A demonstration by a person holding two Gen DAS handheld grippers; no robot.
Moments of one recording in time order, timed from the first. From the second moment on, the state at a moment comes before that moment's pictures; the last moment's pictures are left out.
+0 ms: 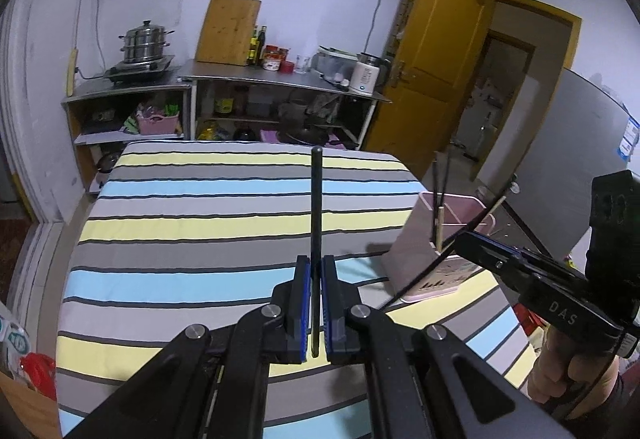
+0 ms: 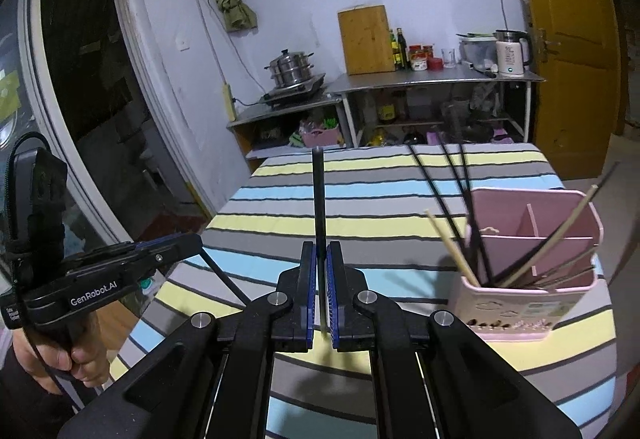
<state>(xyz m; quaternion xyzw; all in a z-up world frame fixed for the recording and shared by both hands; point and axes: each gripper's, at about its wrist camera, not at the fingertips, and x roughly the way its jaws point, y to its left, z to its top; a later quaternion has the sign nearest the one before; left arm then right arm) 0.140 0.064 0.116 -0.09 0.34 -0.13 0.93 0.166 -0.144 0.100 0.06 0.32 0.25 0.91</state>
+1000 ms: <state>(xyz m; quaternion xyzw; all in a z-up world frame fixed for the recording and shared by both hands) 0.187 -0.078 0.211 -0.06 0.29 -0.27 0.92 0.155 -0.263 0.183 0.10 0.23 0.15 0.96</state>
